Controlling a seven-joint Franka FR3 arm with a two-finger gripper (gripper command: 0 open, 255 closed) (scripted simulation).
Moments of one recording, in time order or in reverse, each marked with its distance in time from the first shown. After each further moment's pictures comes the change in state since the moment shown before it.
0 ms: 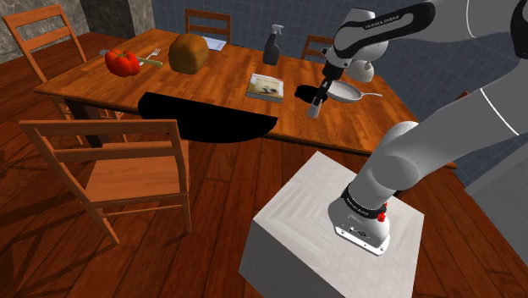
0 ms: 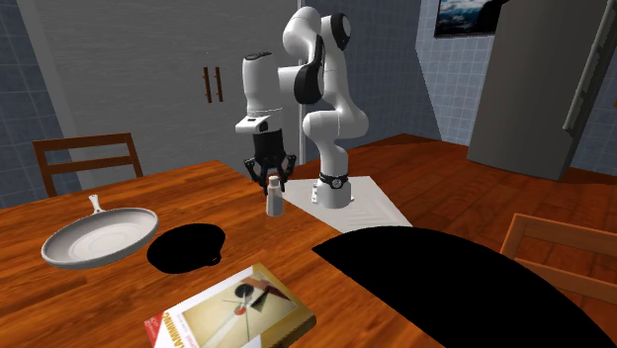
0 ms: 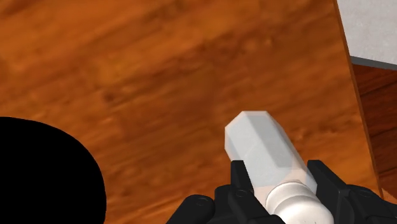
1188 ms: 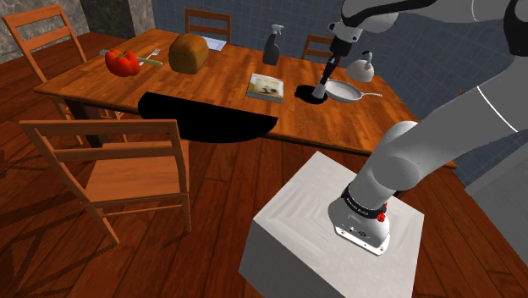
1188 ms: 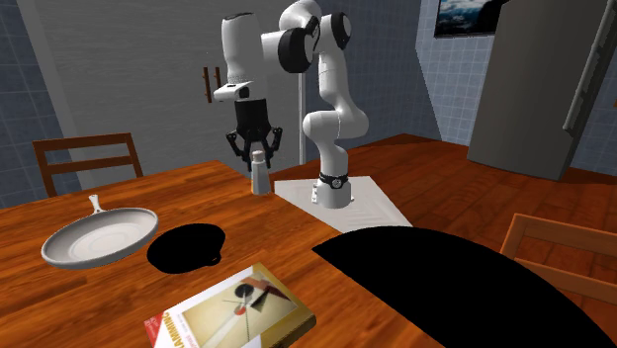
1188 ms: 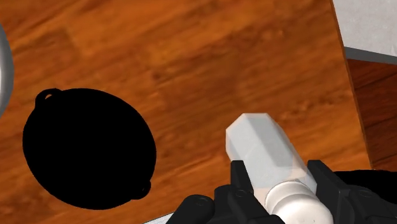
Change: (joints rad) arm 0.022 0.033 -0.010 0.244 0.043 -0.209 -0.050
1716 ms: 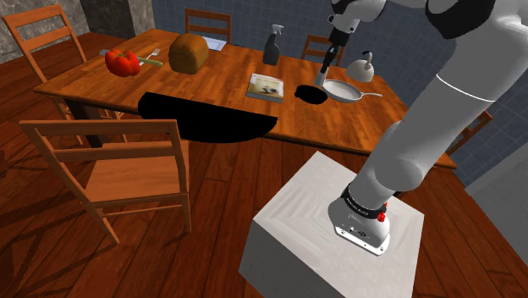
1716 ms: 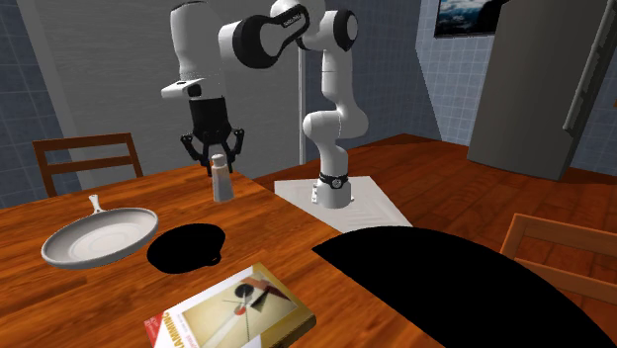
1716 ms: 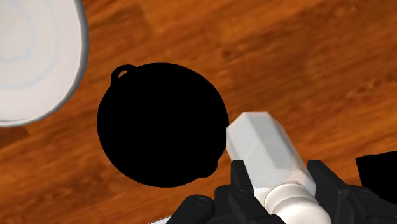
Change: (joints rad) arm 0.056 0.363 -0.184 0.330 0.233 -0.044 -0.254
